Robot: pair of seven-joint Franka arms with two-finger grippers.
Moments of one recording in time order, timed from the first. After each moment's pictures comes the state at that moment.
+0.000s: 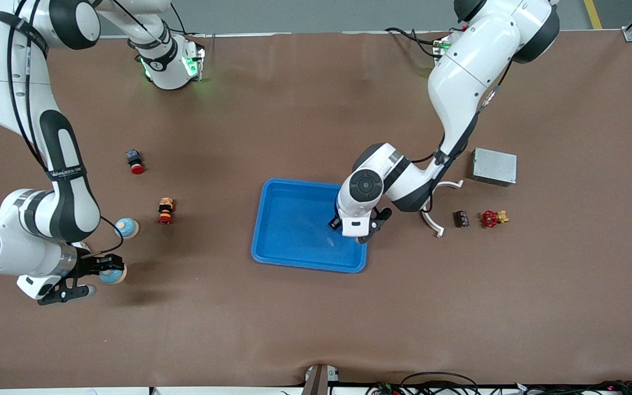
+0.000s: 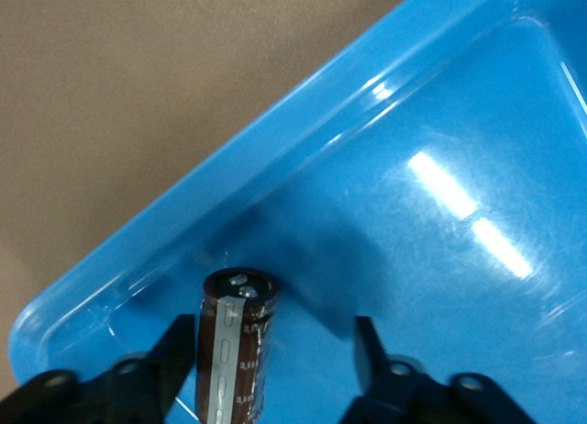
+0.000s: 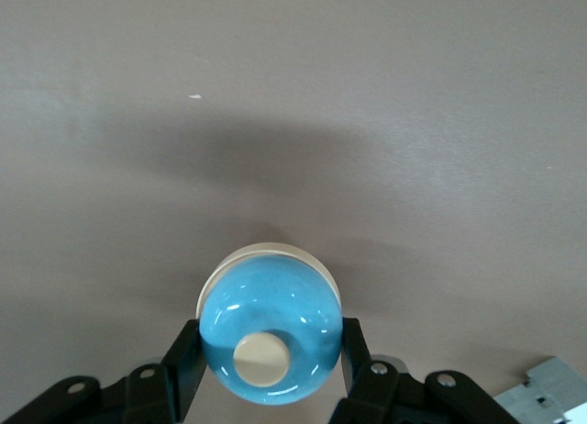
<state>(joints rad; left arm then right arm) -0.38 0.87 -0.36 -1.48 0.17 2.26 -1.54 -0.10 0.76 -0.02 -1.43 0.11 2.16 -0.37</state>
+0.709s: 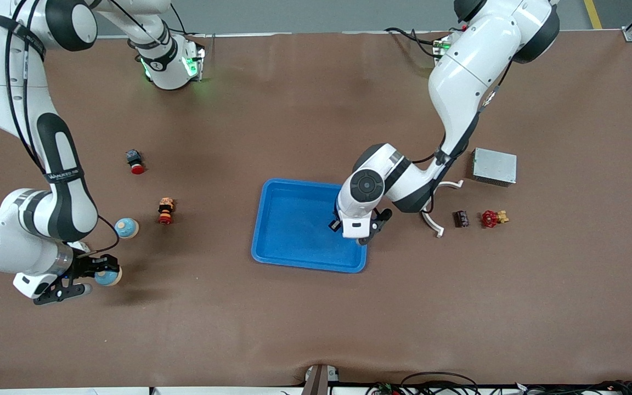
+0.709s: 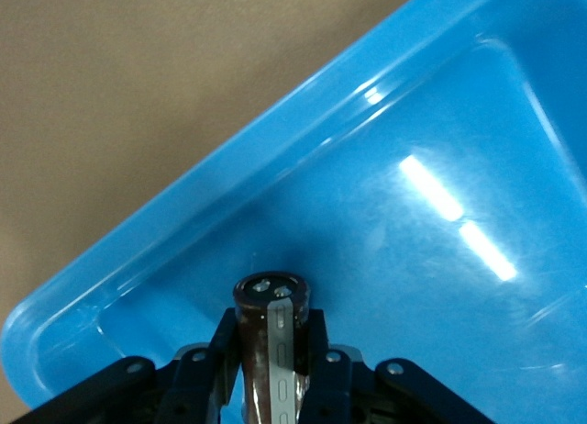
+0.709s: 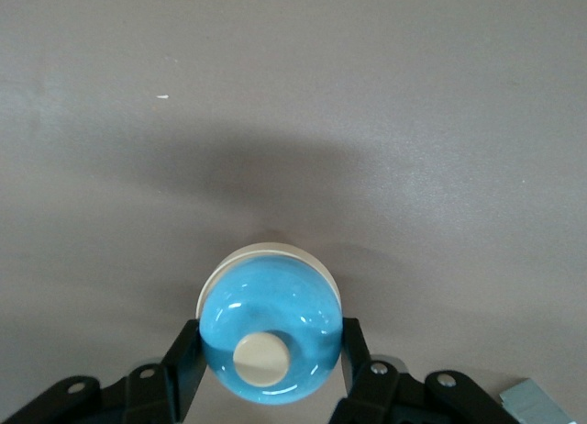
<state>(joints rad) -0.38 0.86 -0.35 -1.46 0.17 2.27 -1.55 -0.11 0.77 -0.02 -1.46 0.11 2.23 -0.42</state>
